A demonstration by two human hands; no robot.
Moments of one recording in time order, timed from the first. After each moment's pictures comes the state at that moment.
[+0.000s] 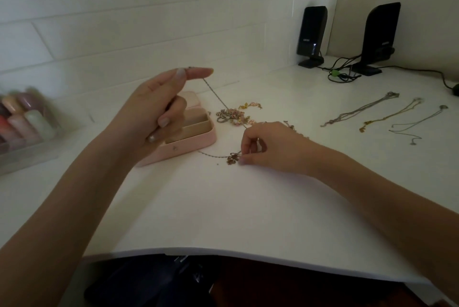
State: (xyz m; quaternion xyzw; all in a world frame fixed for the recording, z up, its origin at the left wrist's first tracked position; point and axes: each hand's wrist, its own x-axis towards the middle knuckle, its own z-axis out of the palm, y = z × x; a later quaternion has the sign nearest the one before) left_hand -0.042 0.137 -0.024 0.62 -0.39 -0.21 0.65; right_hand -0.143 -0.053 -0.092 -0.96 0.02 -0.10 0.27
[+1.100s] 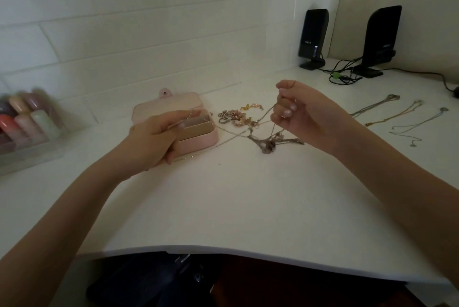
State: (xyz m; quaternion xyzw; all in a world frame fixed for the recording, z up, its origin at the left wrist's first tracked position) left_hand -0.014 0.160 -0.063 0.84 -0.38 -0.04 0.38; right_hand -0.150 -0.078 -0.058 -0.51 0.06 -0.18 0.84
